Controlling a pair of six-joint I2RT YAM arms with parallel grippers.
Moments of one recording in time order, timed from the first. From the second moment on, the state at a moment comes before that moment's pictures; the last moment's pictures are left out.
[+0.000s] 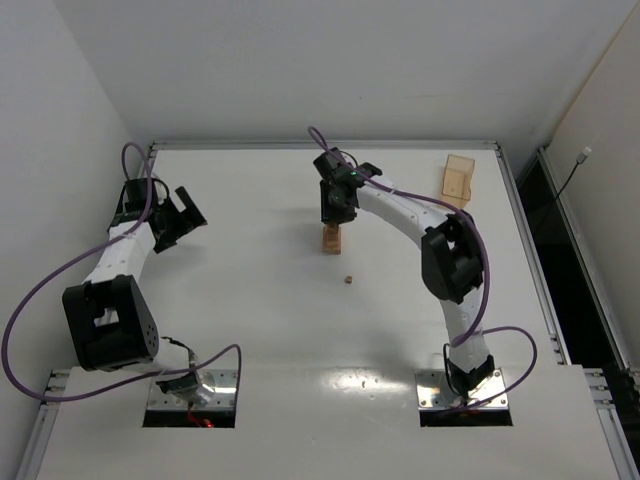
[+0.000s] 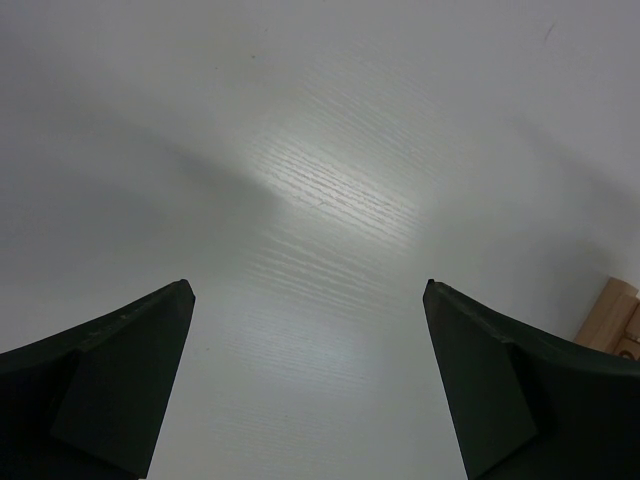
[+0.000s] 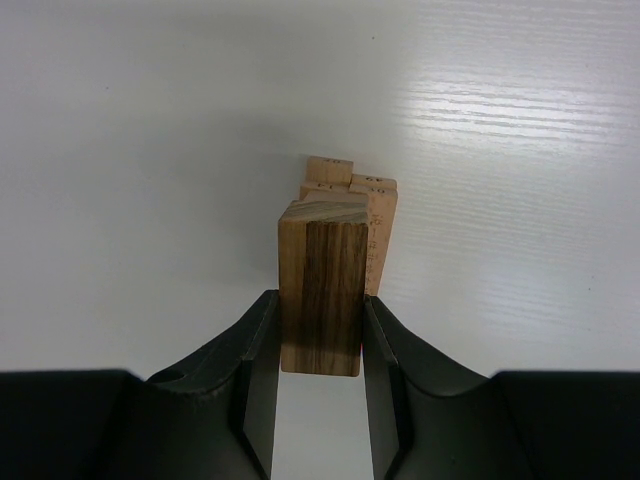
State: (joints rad) left arm 0.26 1.44 1.00 -0.43 0.14 -0.40; right arm 0.61 2.12 1.79 -0.74 0.17 0.52
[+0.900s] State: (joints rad) left arm 0.26 1.44 1.00 -0.42 0.15 -0.40; right arm 0.61 2.13 1.77 -0.73 0.15 0.51
